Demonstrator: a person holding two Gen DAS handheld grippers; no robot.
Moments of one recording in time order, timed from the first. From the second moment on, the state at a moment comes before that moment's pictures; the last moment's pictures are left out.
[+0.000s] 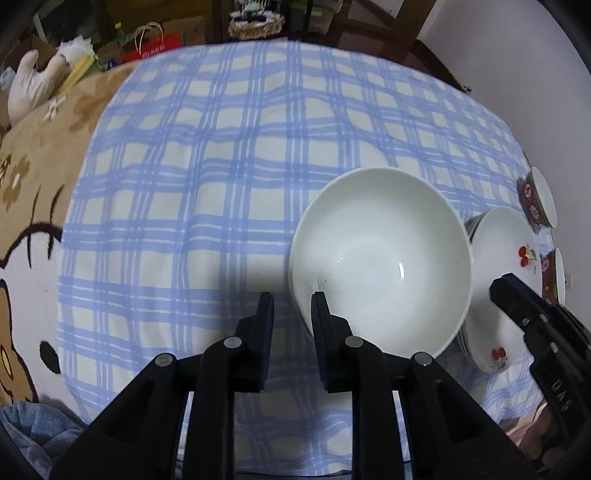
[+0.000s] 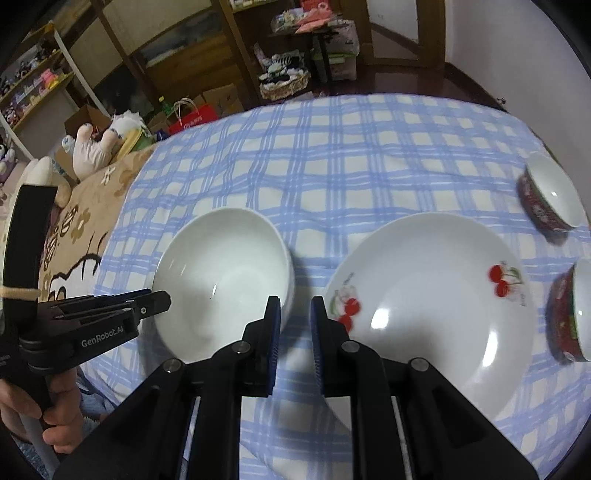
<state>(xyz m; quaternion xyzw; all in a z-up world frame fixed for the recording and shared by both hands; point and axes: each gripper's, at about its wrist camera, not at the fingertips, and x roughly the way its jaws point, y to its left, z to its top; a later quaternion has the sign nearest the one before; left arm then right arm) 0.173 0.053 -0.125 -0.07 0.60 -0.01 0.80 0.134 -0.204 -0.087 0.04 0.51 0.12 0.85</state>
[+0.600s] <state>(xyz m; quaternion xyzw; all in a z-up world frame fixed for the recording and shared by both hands) 0.148 -0.006 -0.053 -0.01 0.50 -0.11 0.86 0.090 -0.295 -0.044 0.05 0.43 0.01 0.90</state>
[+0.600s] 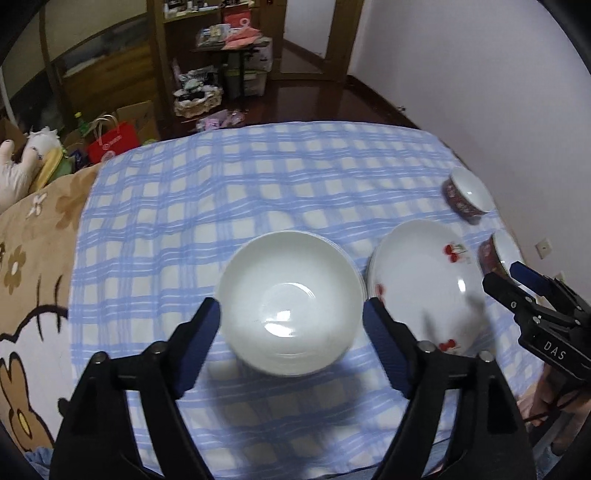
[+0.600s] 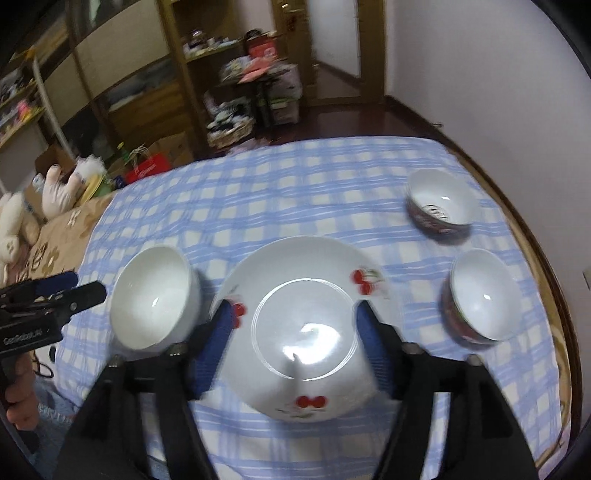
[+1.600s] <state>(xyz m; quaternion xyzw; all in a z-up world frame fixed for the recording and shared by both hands) 0.177 -0.202 -0.027 0.07 0.43 -0.23 0.87 0.045 -0.448 -0.037 0.12 0.33 -0.15 0.92</state>
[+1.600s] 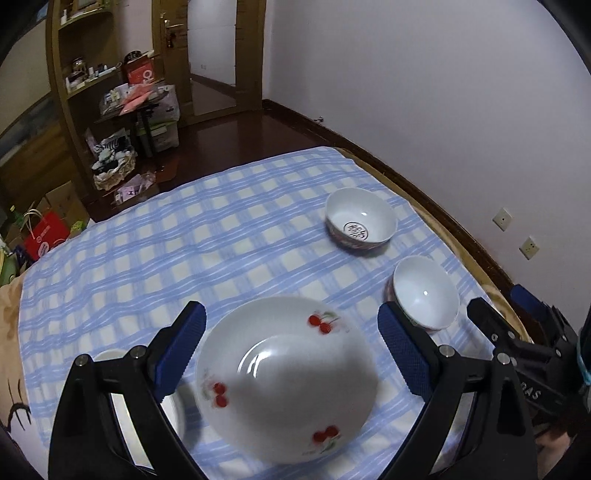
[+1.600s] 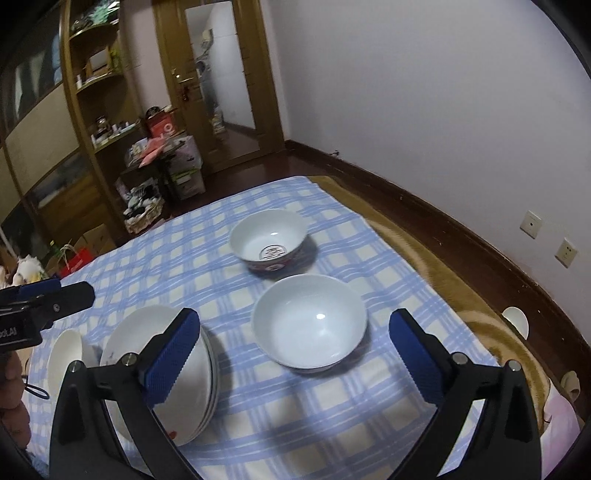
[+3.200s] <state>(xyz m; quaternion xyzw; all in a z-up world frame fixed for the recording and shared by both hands) 0.218 -0.349 -0.156 0.09 0.57 -0.31 0.76 0.095 -0.522 -0.143 0.28 0.47 -0.10 0.83</state>
